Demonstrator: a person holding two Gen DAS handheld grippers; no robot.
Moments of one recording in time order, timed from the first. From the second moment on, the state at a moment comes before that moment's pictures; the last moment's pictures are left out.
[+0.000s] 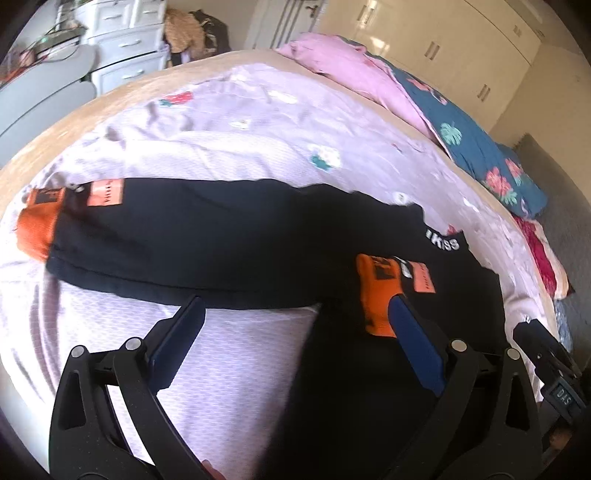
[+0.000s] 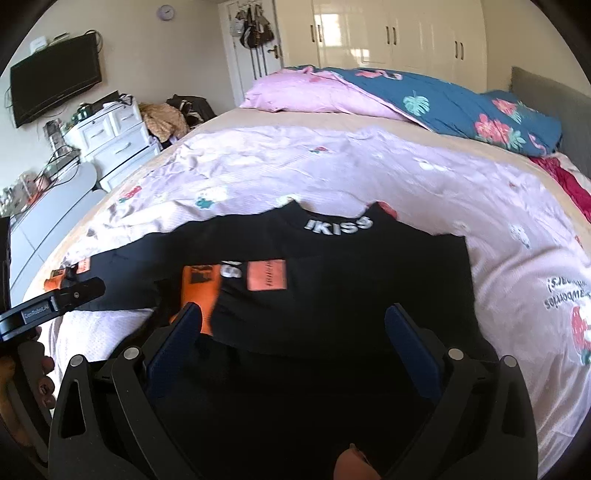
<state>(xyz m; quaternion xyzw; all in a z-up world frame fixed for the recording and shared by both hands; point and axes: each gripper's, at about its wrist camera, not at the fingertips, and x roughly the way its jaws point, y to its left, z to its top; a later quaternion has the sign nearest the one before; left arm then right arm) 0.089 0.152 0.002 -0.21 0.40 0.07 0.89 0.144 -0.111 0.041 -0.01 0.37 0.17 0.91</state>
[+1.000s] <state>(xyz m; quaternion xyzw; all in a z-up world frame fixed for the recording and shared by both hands) 0.042 0.283 -0.012 -0.27 0.36 0.24 0.86 0.128 0.022 0.047 -0.09 0.36 0.26 0.89</state>
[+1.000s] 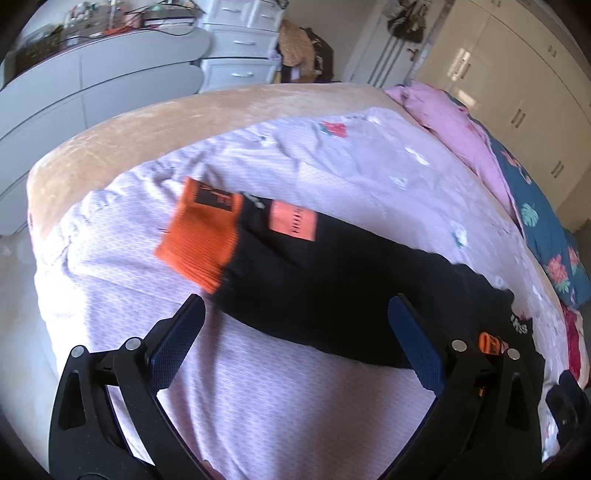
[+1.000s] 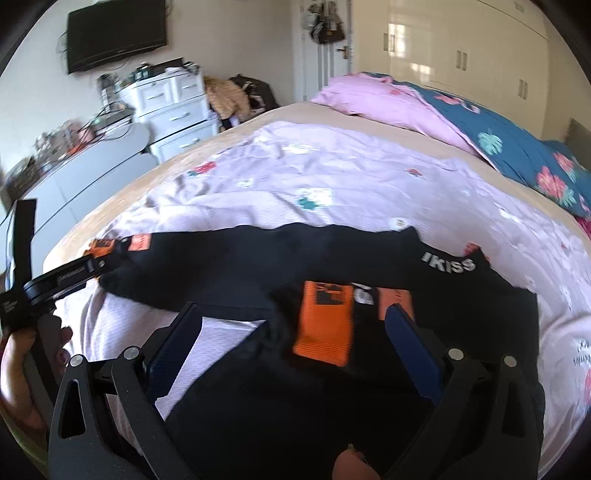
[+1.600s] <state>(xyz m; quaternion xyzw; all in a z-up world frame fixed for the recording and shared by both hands) 0.031 0.349 -0.033 -0.33 0.32 0.32 0.83 0.118 0.044 0.022 -0.11 0.38 0.27 0.88</state>
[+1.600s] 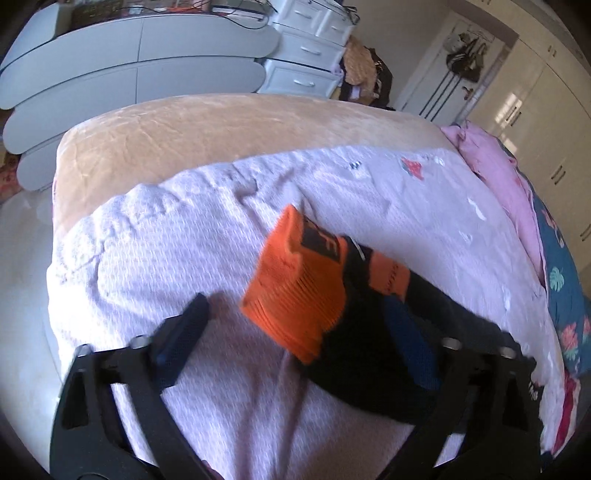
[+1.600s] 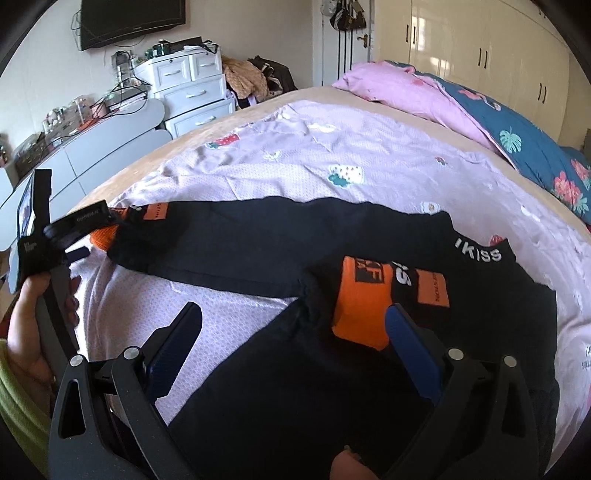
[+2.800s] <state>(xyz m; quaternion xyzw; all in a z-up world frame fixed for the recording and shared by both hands) 0.082 0.199 0.141 -0.26 0.23 0.10 0.93 0.116 -0.120 0.050 0.06 0.39 0.17 0.90</state>
